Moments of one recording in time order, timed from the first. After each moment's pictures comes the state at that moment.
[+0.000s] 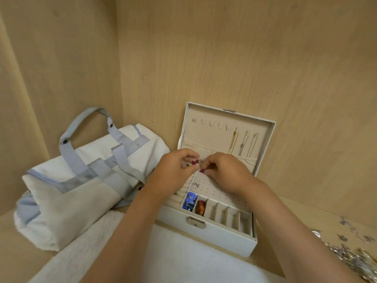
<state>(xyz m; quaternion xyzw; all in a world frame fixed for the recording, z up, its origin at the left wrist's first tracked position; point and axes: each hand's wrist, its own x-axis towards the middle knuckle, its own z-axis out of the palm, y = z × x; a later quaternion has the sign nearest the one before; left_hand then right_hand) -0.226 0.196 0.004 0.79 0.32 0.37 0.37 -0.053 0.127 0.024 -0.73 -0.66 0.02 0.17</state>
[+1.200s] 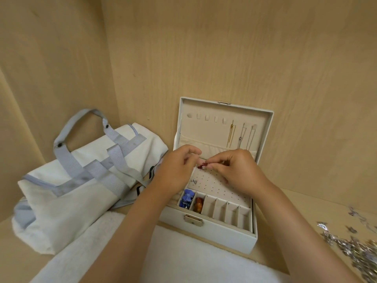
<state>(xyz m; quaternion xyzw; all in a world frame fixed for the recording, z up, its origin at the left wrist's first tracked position) -0.208 0.187 0.004 0.78 0.34 0.35 0.38 -0.041 0.098 0.018 -0.67 -0.63 0.08 0.38</state>
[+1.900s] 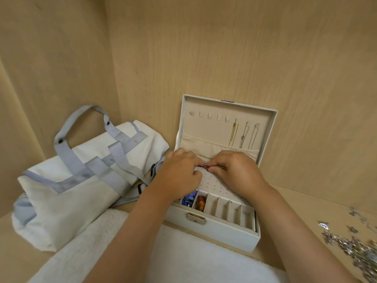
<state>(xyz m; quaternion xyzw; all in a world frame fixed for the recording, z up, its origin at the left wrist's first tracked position) -0.214 0.189 -0.001 0.92 0.29 0.22 0.12 -0.042 0.106 0.005 -0.68 -0.67 -0.06 0.27</state>
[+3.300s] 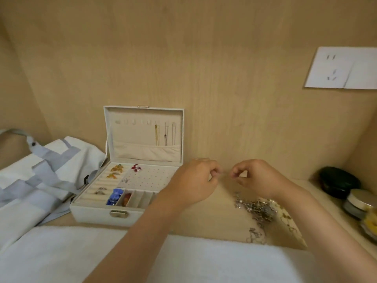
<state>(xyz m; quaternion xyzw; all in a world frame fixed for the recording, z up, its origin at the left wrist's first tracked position) -0.078 0.042 0.021 0.95 0.13 0.23 0.18 0.085 -0.096 0.030 -0.81 -0.54 0.05 0.22</state>
